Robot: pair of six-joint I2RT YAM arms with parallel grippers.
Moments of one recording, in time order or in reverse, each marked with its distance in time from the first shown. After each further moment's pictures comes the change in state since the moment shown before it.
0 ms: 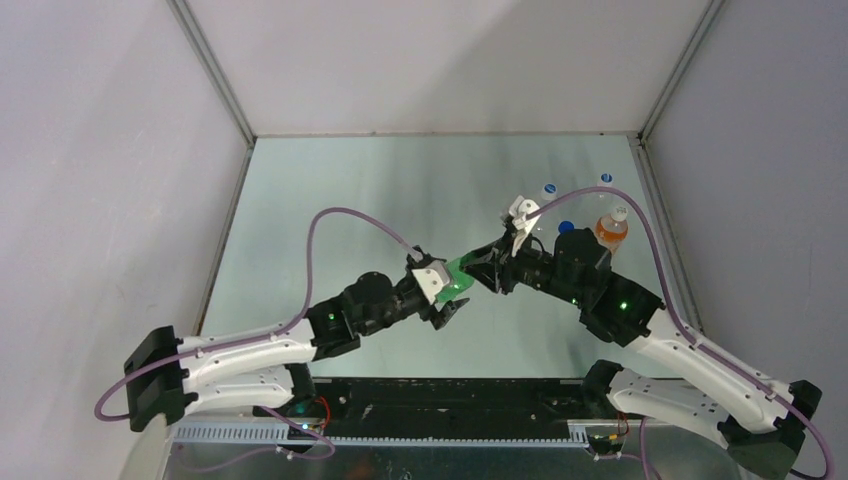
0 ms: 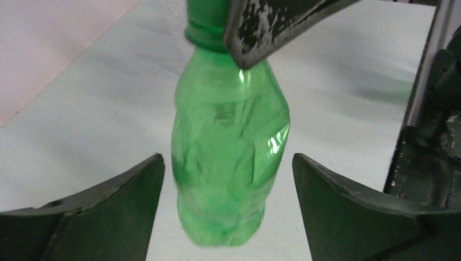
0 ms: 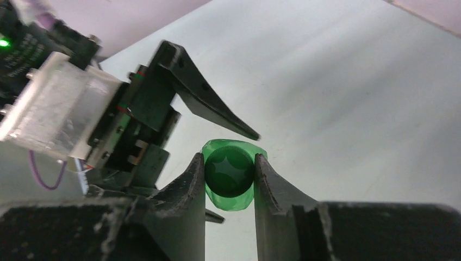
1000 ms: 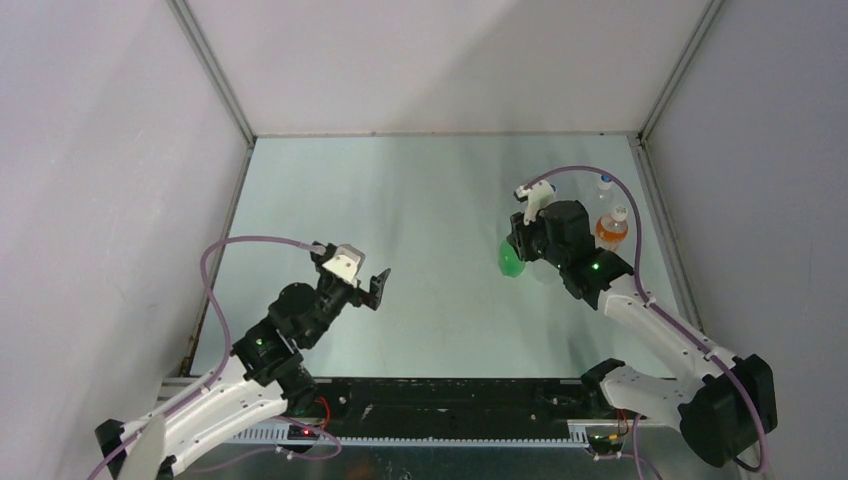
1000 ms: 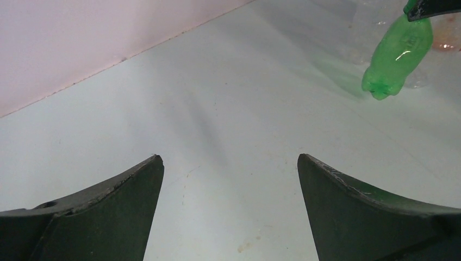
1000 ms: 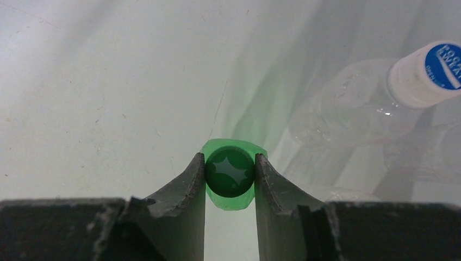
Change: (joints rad) left arm 0.274 -0.557 -0.147 -0.357 -0.252 -0.057; right arm -0.378 0.224 -0.077 -0.028 0.190 -0.174
